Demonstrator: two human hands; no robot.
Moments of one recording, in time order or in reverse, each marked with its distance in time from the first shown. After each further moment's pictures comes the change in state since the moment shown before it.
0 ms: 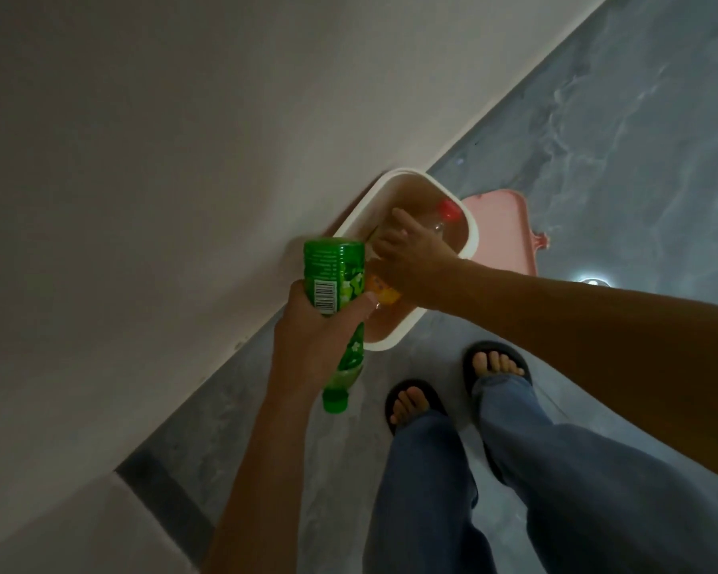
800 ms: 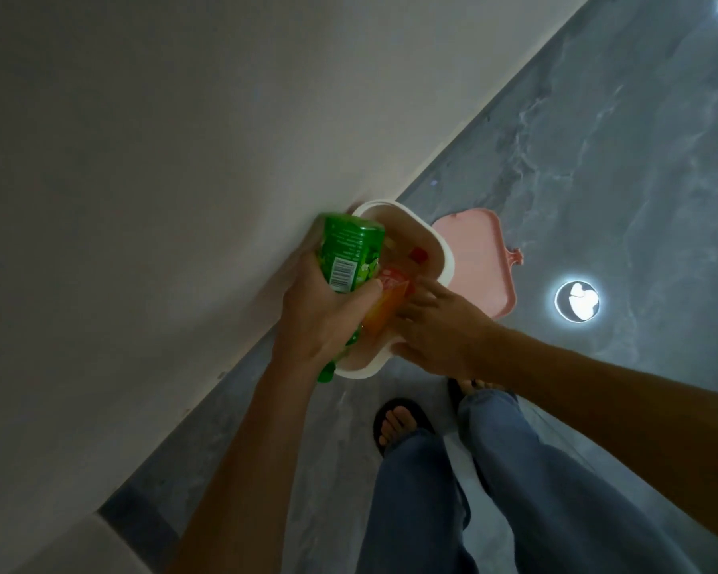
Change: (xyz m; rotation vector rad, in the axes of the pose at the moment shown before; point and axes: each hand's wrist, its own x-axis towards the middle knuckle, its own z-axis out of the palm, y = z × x) left_hand 0.030 0.061 0.028 0.141 -0.015 0.179; right_hand -0.074 -0.006 0.036 0.465 0.194 0.033
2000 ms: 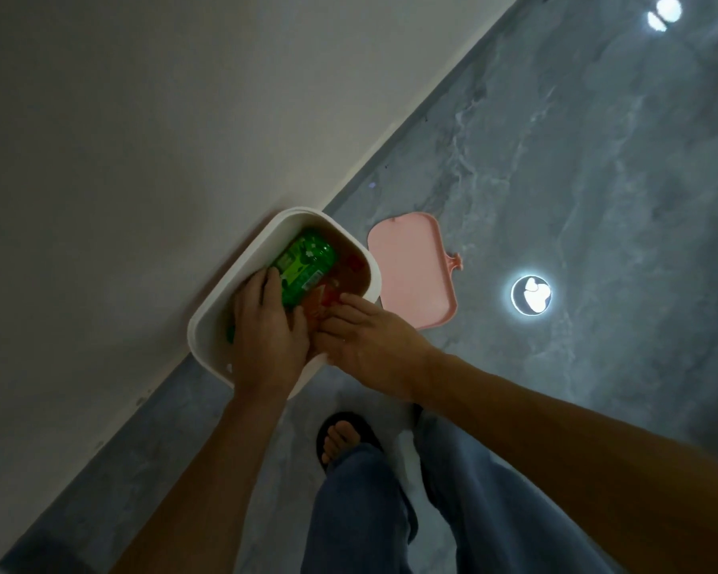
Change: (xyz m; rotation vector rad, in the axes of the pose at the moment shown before) left_hand 0.025 -0.048 0.080 0.487 0.154 0.262; right_hand -0.007 0.014 0.027 0.048 0.128 -0.060
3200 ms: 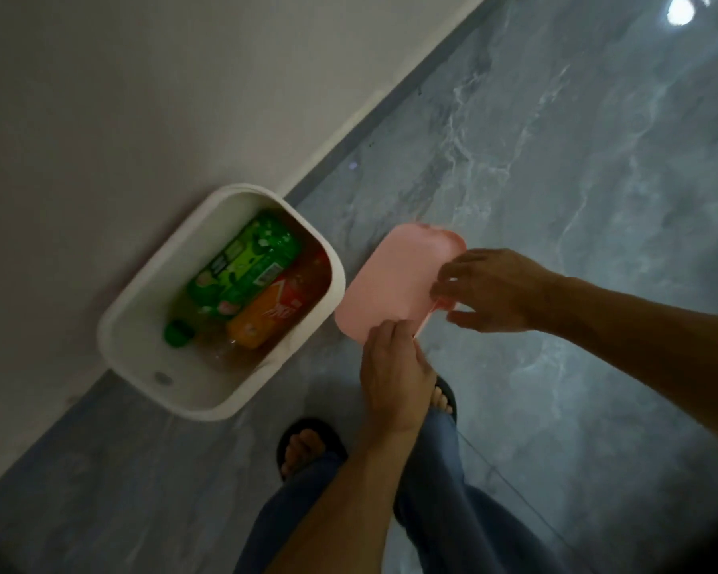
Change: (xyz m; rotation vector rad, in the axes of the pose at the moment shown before) left_hand -0.061 0.129 0.149 -0.213 -0.193 -0.021; right_hand -0.085 0.176 0.000 -0.160 -0.463 0.097
